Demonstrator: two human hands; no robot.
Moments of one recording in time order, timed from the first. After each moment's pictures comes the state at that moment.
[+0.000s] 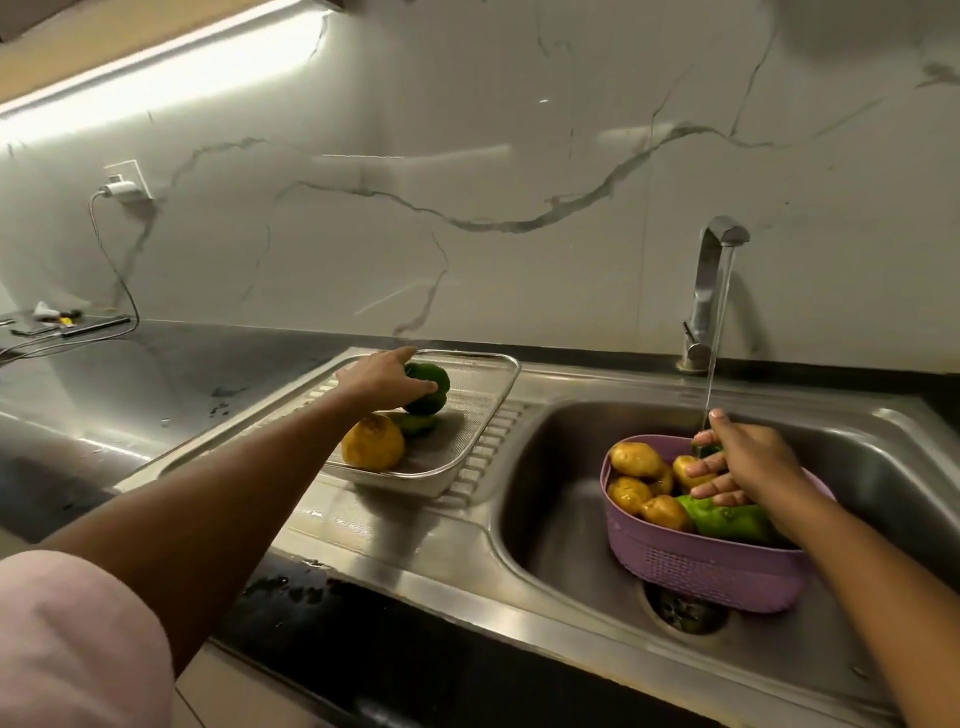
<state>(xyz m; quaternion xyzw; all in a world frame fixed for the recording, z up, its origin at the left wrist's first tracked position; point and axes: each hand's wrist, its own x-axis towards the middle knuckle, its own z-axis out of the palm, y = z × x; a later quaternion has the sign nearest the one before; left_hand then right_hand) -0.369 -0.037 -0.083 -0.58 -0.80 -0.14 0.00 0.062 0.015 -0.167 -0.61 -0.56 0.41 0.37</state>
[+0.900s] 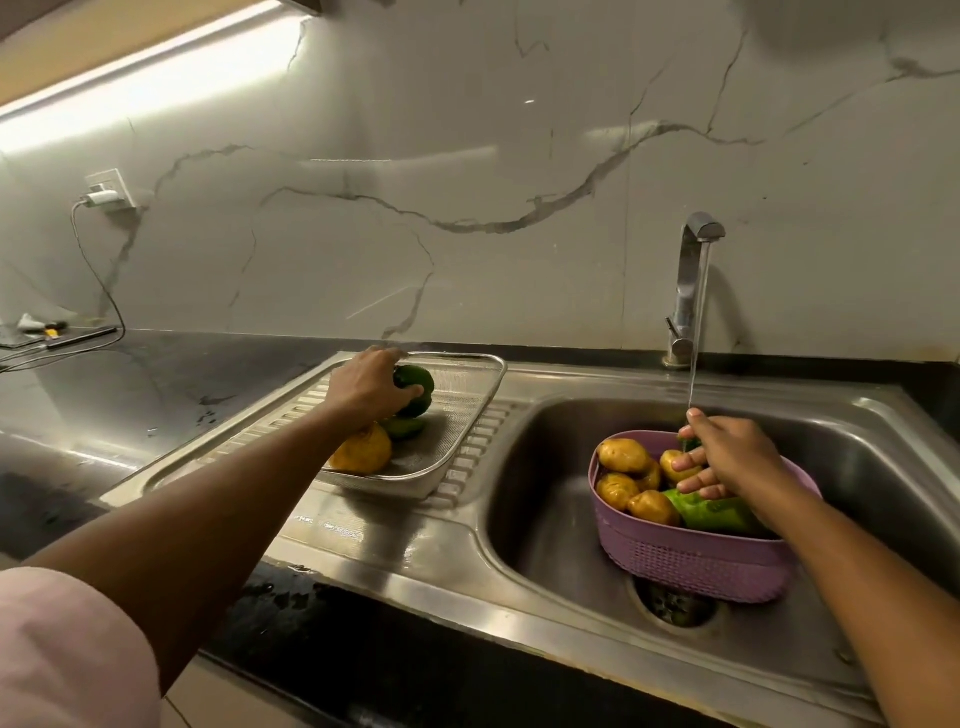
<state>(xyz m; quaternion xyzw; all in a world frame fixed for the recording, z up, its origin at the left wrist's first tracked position) -0.355 -0.048 -0.088 -0.60 -0.78 -0.17 0.10 0.061 0.010 -0.165 -0.61 -0.59 0.38 0.36</state>
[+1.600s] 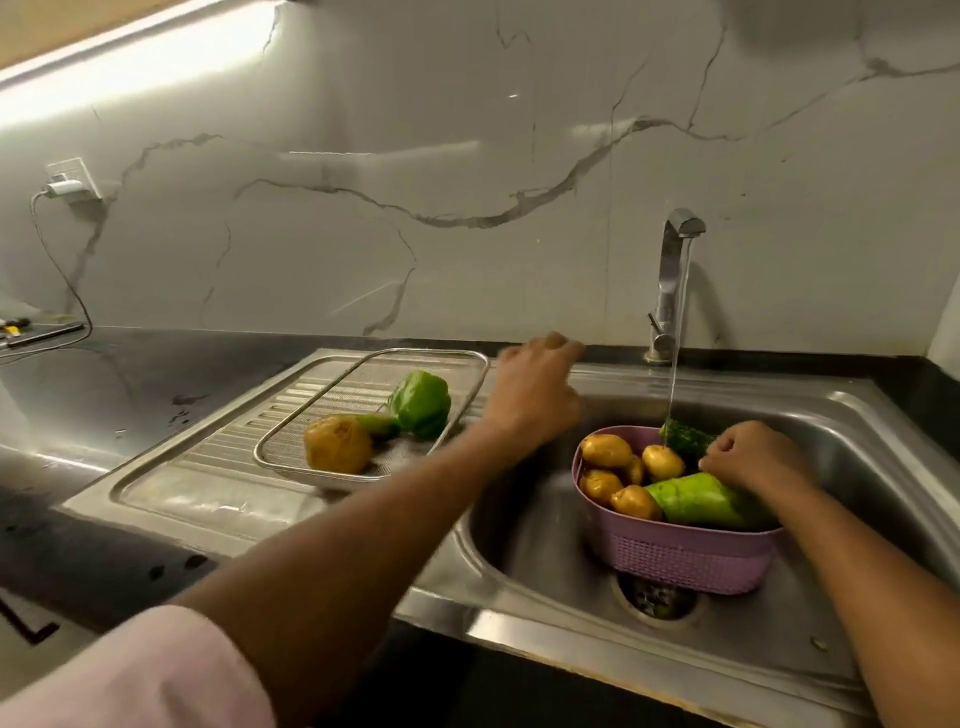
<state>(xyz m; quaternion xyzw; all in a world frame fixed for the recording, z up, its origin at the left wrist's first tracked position) -0.152 -0.039 -0.089 -0.75 -0.61 -0.24 0.09 0.097 0.027 -0.171 -0.74 -0.62 0.19 0.18</state>
